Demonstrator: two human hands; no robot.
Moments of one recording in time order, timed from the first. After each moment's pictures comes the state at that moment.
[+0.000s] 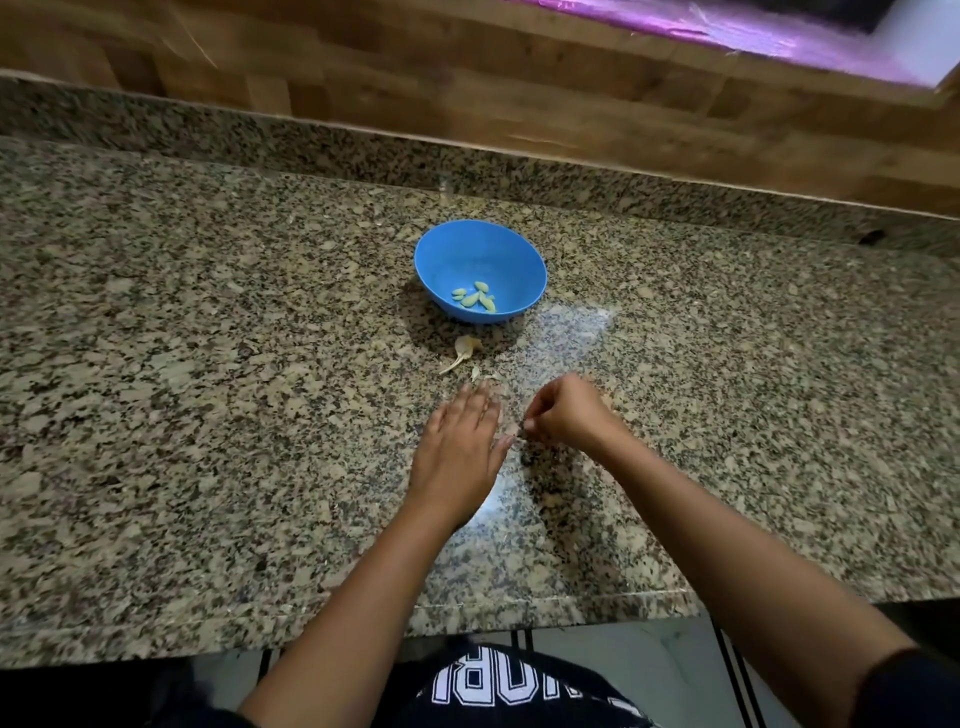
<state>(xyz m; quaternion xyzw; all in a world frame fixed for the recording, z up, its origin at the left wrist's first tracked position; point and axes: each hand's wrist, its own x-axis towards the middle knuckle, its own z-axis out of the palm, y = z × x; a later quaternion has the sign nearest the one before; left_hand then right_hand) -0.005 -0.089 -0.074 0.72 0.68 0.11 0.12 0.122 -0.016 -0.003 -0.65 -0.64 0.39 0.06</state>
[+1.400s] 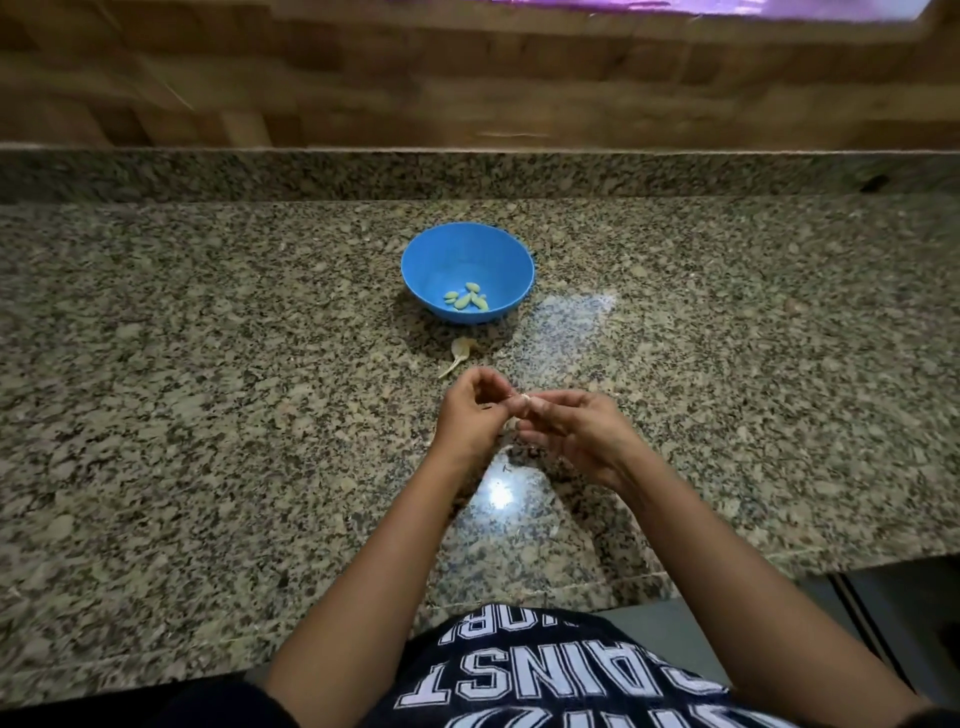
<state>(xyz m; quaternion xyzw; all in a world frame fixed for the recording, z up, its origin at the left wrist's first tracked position) 0.002 -0.062 -0.036 0.41 0.58 0.50 0.50 0.137 -0.049 -0.009 -0.49 -0.28 0.74 0.36</state>
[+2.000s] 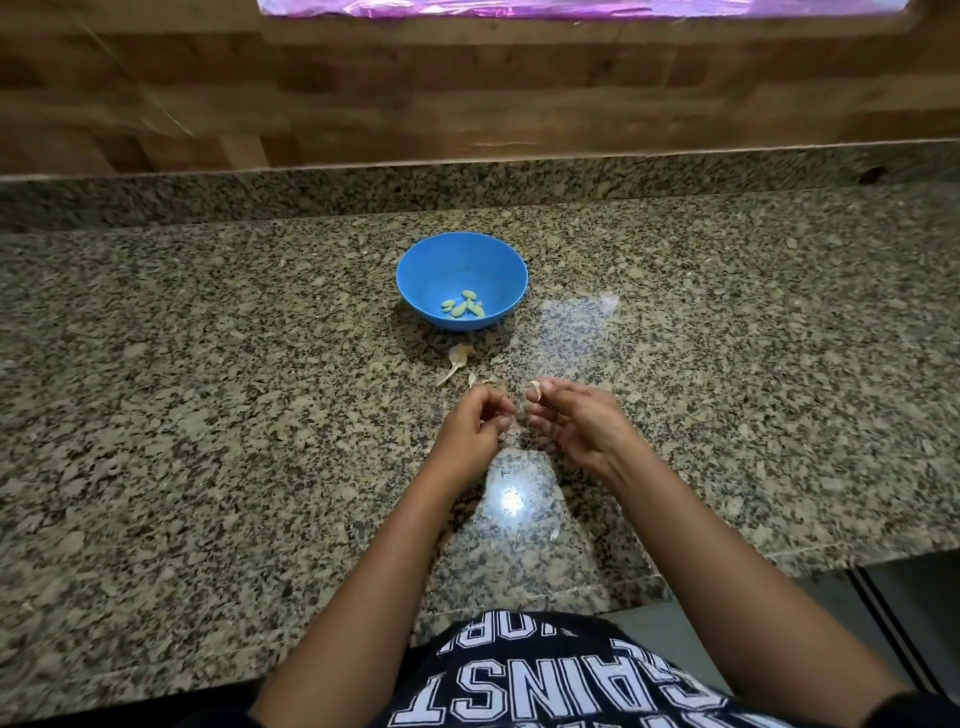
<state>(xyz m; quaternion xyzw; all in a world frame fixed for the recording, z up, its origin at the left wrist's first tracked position) -0.005 -0.072 -0.039 0.50 0.58 0.40 0.51 0.136 -0.037 -0.012 -0.52 -0.22 0.71 0.42</state>
